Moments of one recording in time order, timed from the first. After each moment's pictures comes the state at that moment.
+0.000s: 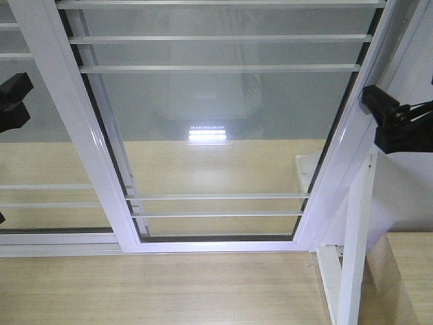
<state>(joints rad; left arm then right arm) -0.16 0.93 -0.58 -0.11 -0.08 -0.05 0.17 0.86 -0.62 0.08 0.04 -0.20</state>
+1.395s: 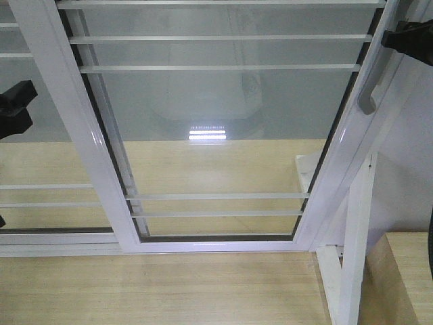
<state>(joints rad) -0.16 0.93 -0.58 -0.11 -0.03 -0.05 -0.10 1.65 -1.10 -0.04 -0.22 0.02</state>
